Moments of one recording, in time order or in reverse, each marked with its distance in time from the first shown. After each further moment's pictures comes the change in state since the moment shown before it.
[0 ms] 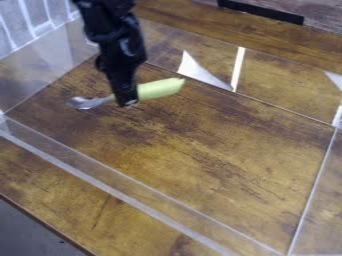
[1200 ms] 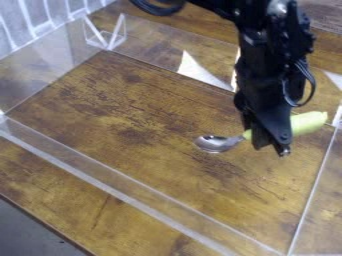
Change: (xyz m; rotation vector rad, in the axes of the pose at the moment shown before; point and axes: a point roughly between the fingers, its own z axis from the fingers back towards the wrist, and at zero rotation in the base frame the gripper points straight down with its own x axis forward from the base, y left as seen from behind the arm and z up) arm 0.102 -0.101 -0.011 -0.046 -0.089 -0.002
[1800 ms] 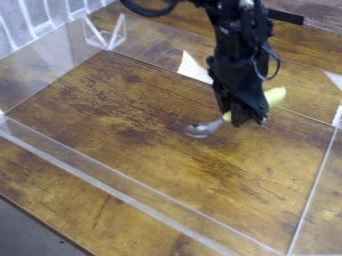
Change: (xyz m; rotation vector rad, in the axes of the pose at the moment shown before) arm -0.005 0.048 -0.037 -0.013 0.046 0.232
